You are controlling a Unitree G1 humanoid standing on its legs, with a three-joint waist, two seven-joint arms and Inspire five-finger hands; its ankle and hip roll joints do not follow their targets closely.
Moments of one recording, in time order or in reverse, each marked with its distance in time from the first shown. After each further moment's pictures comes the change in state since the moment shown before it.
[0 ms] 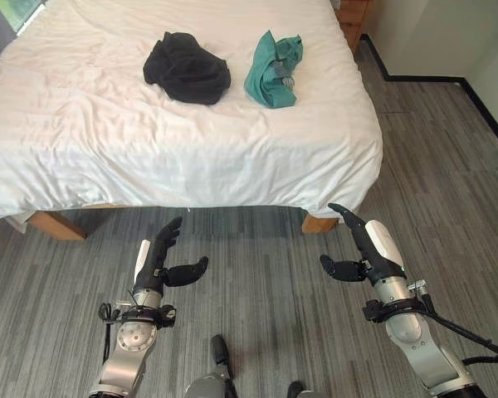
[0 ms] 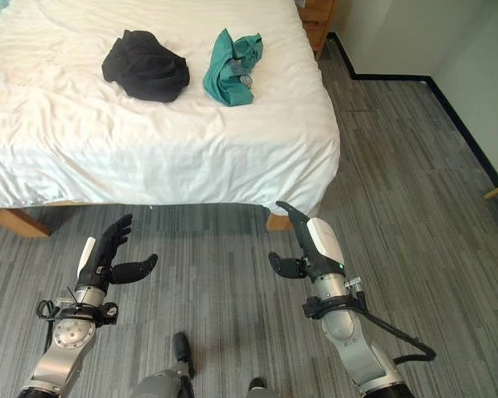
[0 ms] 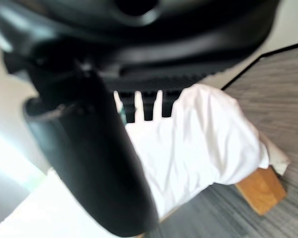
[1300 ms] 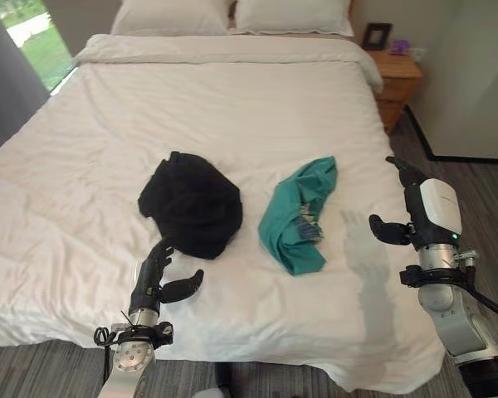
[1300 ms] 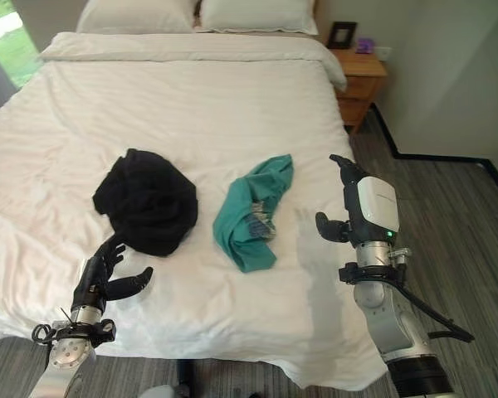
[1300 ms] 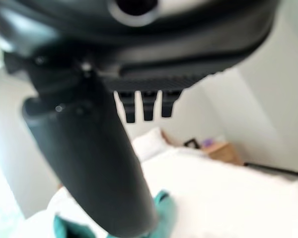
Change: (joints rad) left arm 0.142 -0.083 0.050 0.004 -0.139 -0.027 -0.003; right arm -0.185 -0.140 -0.074 0.137 -0.087 0.086 -0.105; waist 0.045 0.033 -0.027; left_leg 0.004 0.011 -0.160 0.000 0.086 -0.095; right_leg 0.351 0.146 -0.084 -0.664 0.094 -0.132
